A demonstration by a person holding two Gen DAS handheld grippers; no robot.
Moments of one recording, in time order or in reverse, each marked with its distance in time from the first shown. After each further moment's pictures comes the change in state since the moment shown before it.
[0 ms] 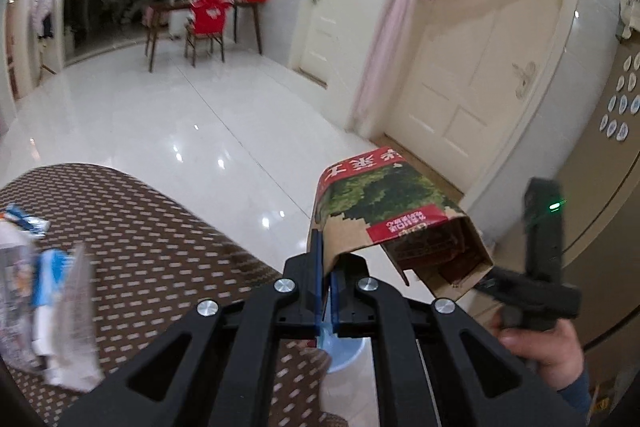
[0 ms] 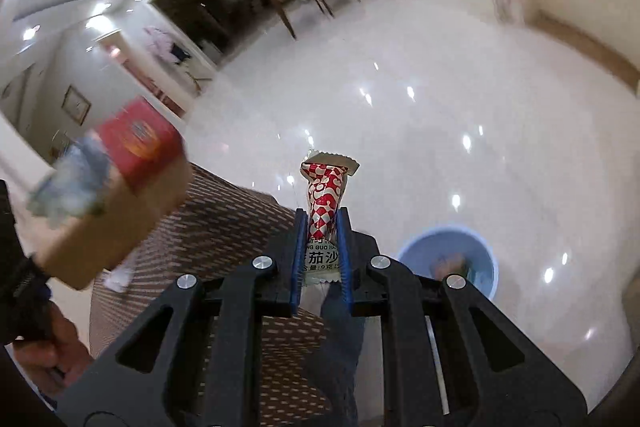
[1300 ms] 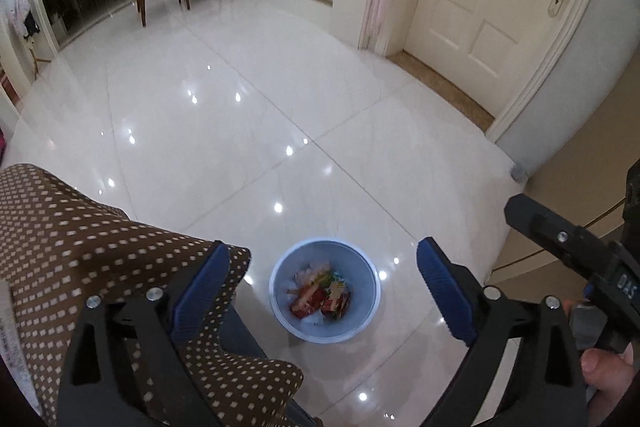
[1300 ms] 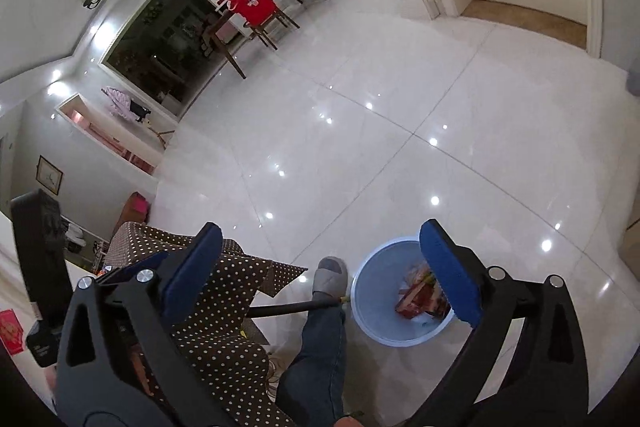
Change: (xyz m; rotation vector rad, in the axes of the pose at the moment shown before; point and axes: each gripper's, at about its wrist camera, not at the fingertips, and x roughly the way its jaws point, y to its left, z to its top) left arm 0.122 -0.064 0.007 0.069 0.269 0.121; right arm -0.049 -0.077 0.012 0.179 -0.139 -0.099
